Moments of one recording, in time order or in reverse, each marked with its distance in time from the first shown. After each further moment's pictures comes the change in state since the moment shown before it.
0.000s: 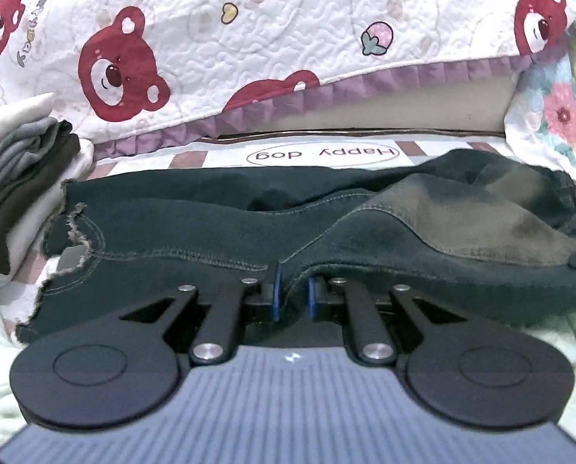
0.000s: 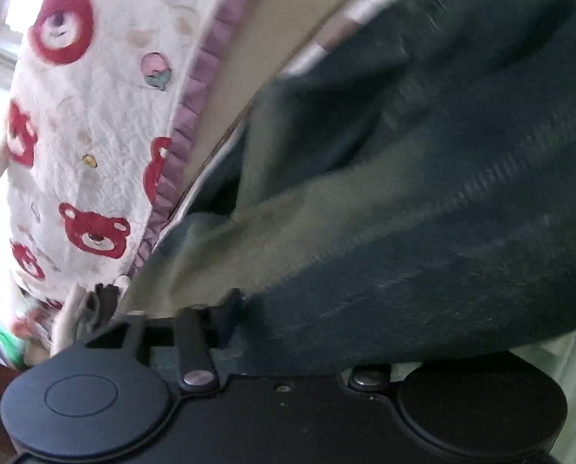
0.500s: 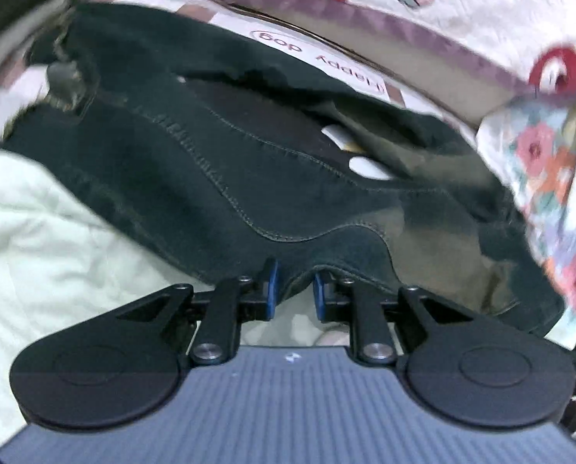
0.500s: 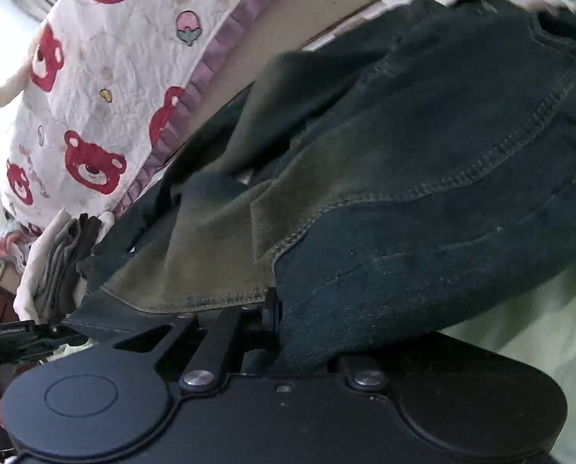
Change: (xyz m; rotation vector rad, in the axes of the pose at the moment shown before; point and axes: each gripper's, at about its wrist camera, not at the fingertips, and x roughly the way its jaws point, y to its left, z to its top) left arm -0.017 0.053 -0.025 -0.442 0.328 -0.250; right arm -0.044 -0.014 -0.044 -0.170 0.062 -0.078
